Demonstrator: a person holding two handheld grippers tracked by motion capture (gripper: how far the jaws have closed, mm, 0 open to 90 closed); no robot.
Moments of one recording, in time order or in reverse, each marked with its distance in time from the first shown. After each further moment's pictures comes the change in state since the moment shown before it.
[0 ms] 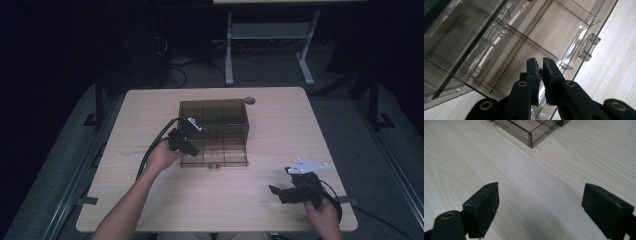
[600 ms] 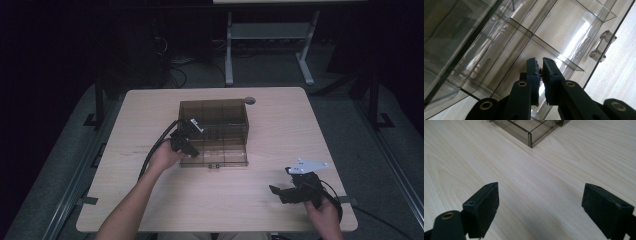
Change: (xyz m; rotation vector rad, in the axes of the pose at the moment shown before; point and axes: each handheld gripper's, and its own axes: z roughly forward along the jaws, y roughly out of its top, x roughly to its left) left arm 0.005 0.001 0.013 0.037 -0.003 -0.018; right arm -0.001 -0.001 0.000 0.001 0.002 0.002
